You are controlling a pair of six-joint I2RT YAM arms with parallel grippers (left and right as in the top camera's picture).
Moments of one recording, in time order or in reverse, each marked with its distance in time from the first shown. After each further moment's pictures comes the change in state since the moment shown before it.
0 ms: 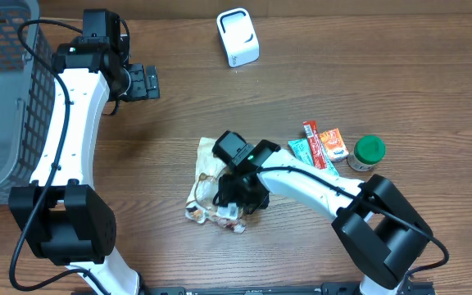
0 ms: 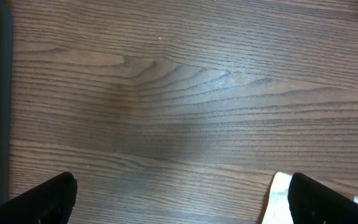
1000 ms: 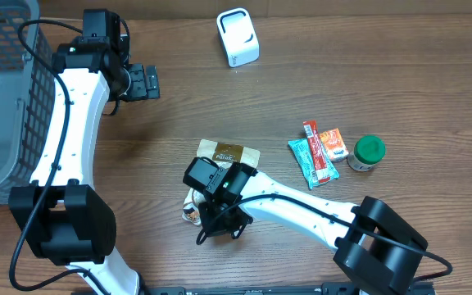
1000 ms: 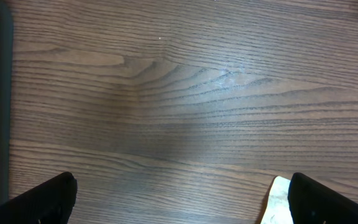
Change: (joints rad) left arm 0.000 0.000 0.000 0.000 0.000 0.000; right arm 0.199 -0.031 0.070 -0.092 -0.018 -0.058
